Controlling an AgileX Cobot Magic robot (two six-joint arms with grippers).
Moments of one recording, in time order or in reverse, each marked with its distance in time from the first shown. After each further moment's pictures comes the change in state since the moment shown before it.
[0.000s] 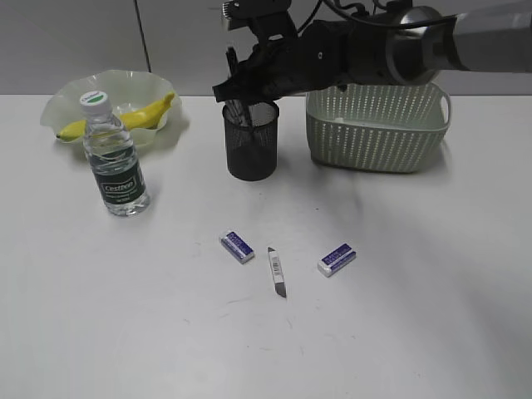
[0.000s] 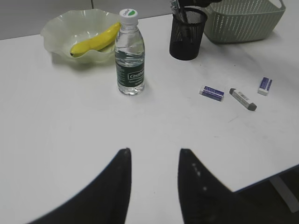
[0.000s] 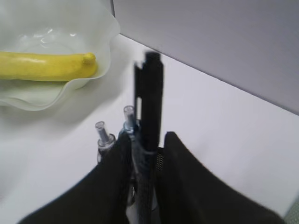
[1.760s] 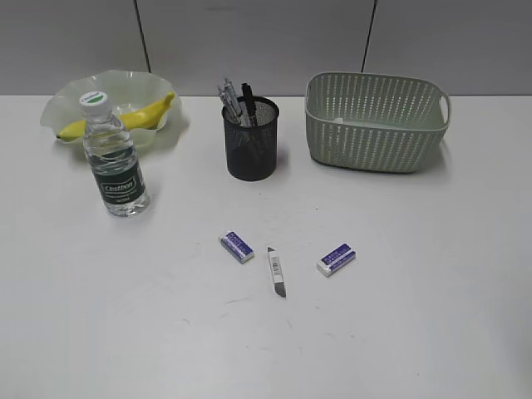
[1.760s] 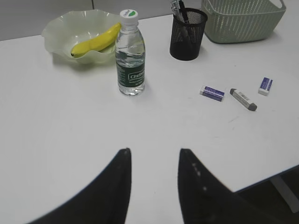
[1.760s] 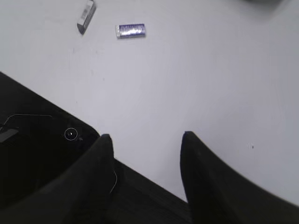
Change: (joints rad) left arm 0.000 0.000 0.000 0.003 0.000 0.000; right arm 0.000 -1.306 0.667 -0.186 1.122 0.145
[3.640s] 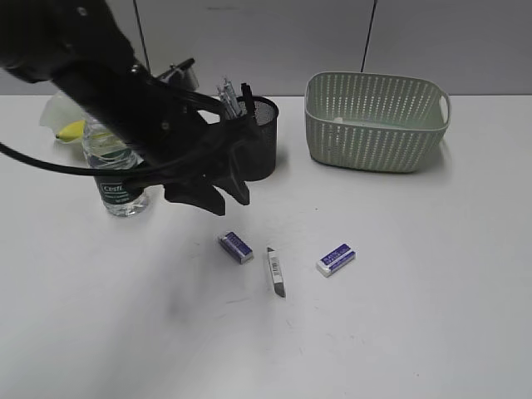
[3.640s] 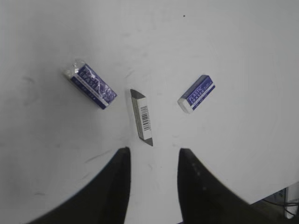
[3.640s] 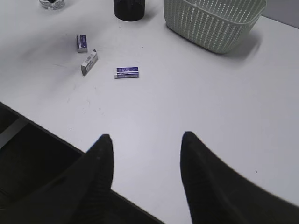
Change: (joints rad) left arm -0.001 1.788 -0.694 -0.681 -0.313 -0.059; right arm 0.000 -0.945 0.539 -0.012 -0.144 -0.010
